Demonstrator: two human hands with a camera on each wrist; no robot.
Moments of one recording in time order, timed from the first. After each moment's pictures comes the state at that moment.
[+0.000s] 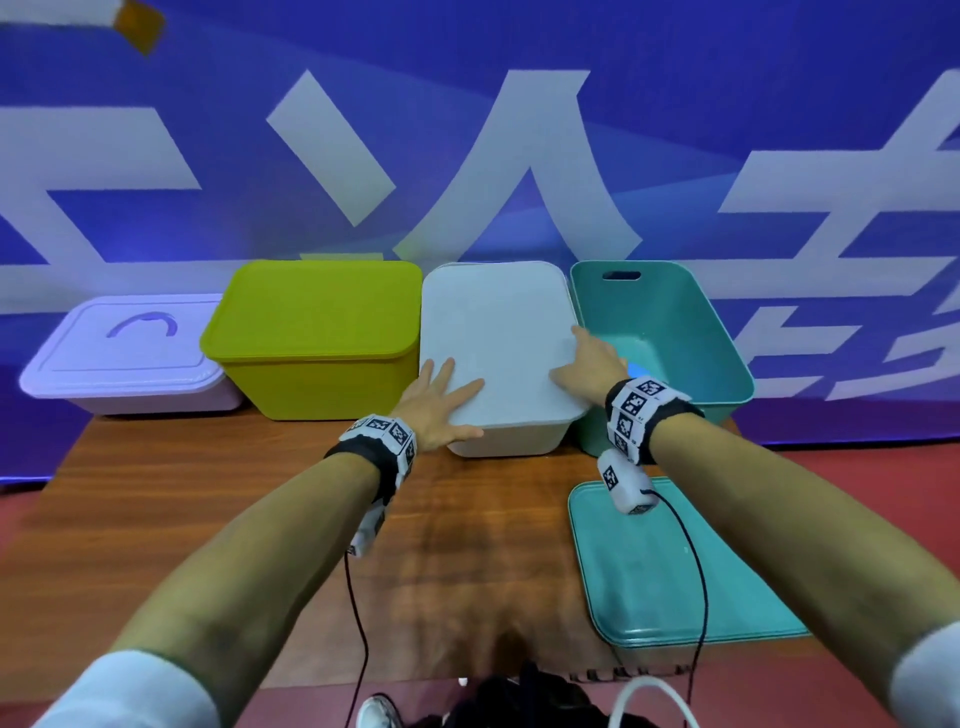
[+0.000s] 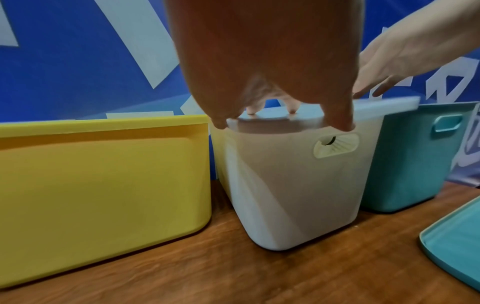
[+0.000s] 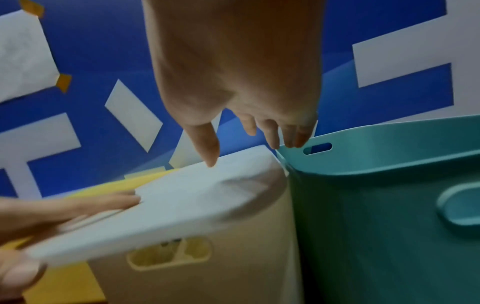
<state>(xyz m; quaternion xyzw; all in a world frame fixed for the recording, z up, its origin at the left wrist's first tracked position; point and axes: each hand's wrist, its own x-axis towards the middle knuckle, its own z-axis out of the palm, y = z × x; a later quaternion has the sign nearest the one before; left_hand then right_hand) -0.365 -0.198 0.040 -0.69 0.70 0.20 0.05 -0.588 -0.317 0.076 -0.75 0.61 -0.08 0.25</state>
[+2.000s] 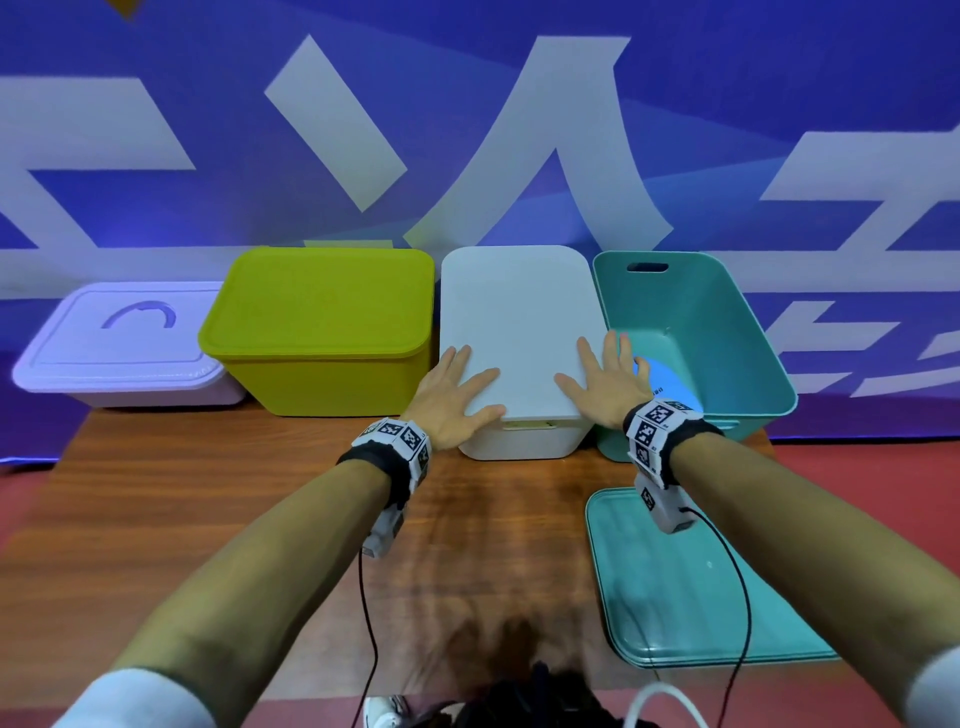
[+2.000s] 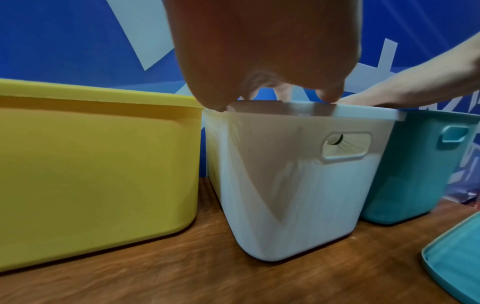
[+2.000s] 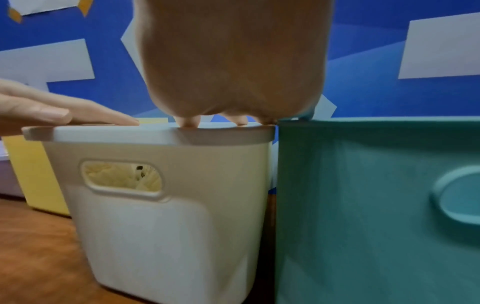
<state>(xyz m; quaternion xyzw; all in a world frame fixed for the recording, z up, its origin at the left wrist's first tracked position) -0.358 -0.218 0.025 -0.70 0.68 0.21 -0.05 -0.587 -0.327 0.039 -0.81 0.56 0.11 0.12</state>
